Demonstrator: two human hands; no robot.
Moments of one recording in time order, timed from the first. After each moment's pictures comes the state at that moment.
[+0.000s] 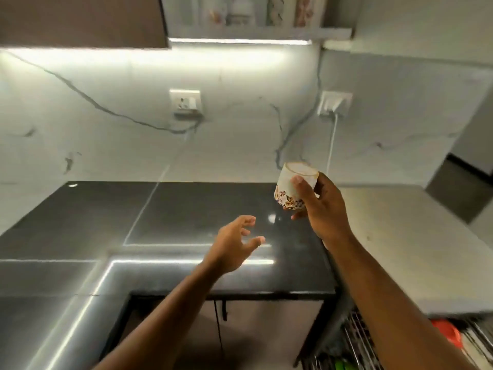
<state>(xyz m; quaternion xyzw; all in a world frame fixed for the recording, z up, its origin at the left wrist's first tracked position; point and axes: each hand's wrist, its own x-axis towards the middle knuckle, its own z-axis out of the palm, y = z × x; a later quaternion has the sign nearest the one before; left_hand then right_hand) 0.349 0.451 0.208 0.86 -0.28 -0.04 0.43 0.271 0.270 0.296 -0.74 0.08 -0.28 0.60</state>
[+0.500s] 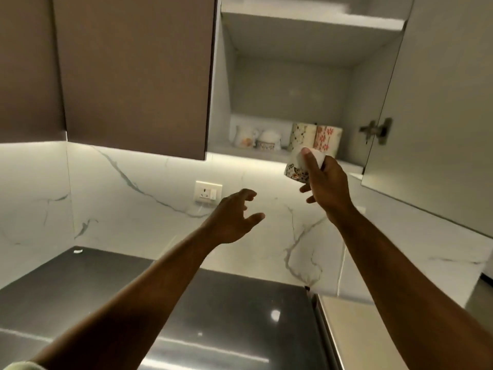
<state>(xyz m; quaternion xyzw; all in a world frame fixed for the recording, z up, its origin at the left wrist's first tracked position) 0.476 0.441 0.442 0.85 -0.32 0.19 0.36 0.429 0.239 0.515 -0.79 0.00 -0.38 0.48</state>
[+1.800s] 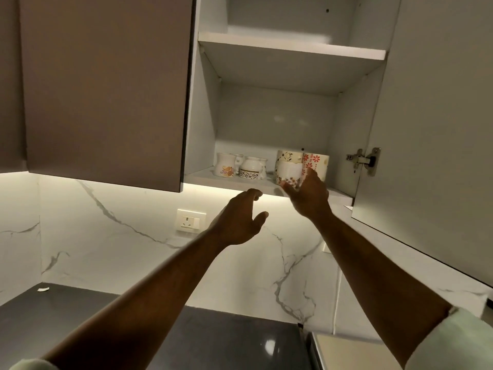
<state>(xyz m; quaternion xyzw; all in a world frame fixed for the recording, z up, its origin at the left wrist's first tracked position) 0.533 0.372 0.502 0.83 -0.35 0.27 0.33 0.548 0.169 0.543 -0.89 0.05 -0.40 0.24</state>
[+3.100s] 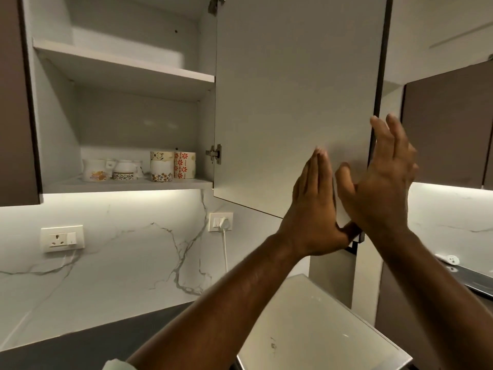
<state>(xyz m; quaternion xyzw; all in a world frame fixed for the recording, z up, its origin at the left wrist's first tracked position) 0.188 0.188 0.541 0.60 -0.65 0.25 0.39 0.095 0.122 0.575 -0.70 0.19 -0.69 -0.02</state>
